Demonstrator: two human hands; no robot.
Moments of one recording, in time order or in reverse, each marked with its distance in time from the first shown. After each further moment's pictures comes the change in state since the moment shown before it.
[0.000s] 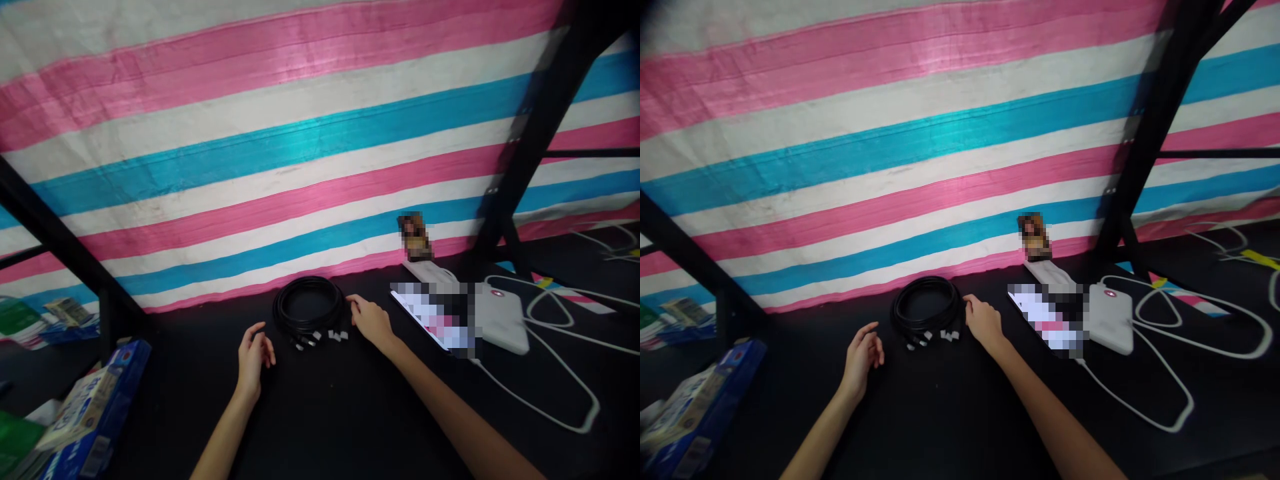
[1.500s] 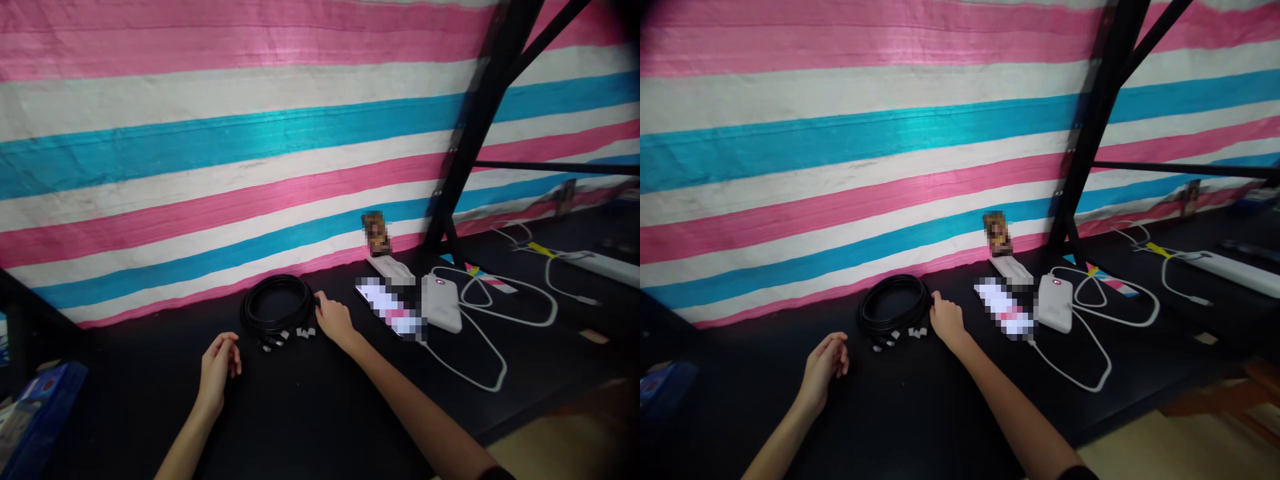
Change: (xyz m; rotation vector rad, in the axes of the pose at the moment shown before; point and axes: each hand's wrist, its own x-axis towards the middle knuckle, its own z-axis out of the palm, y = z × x) left_hand -0.003 0.001 -0.001 0.089 -0.070 -0.024; right_hand -0.008 -0.009 0.006 -0.200 -0.012 -0.049
